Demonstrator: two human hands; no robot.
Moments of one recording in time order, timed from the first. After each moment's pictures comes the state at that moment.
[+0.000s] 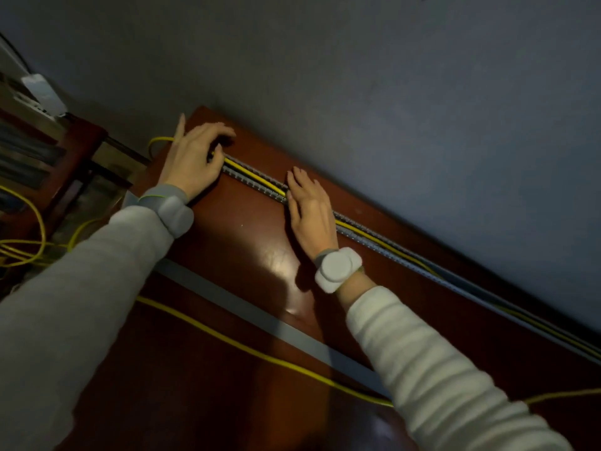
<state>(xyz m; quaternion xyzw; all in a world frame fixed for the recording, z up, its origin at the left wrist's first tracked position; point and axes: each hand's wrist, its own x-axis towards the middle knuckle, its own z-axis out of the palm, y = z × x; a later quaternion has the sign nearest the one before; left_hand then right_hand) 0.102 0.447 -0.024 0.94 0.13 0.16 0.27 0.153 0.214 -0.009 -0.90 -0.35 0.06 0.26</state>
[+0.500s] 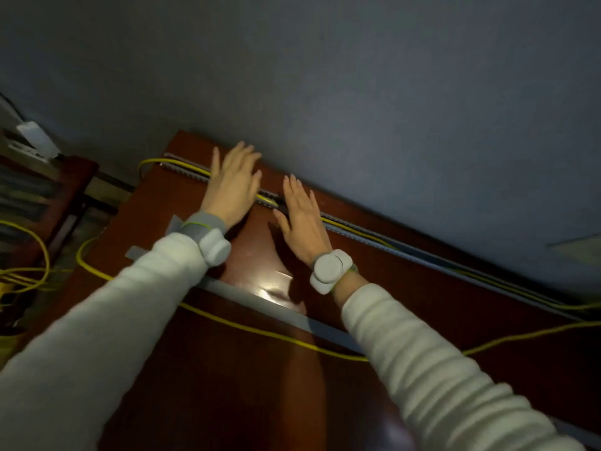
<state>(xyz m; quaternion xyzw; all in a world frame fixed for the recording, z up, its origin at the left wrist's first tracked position) 0.102 0.320 0.052 0.97 0.11 0.10 0.20 0.122 0.153 0.046 -0.91 -0.33 0.09 0.22</state>
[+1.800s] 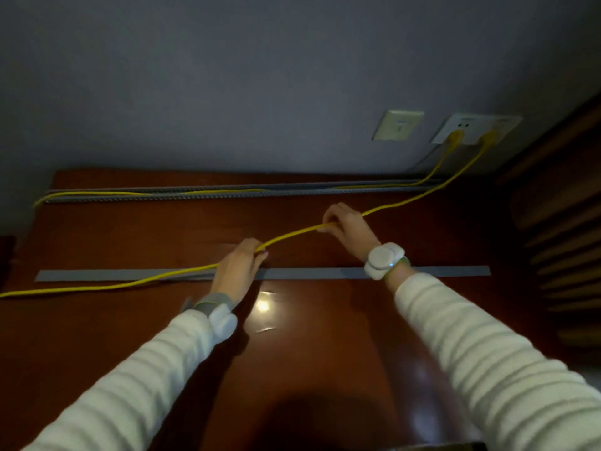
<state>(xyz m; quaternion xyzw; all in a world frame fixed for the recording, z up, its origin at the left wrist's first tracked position) -0.036 0.066 0.049 0.95 -0.04 -0.03 0.32 0.046 -0.186 0.094 -0.94 -0.17 0.06 0.31</state>
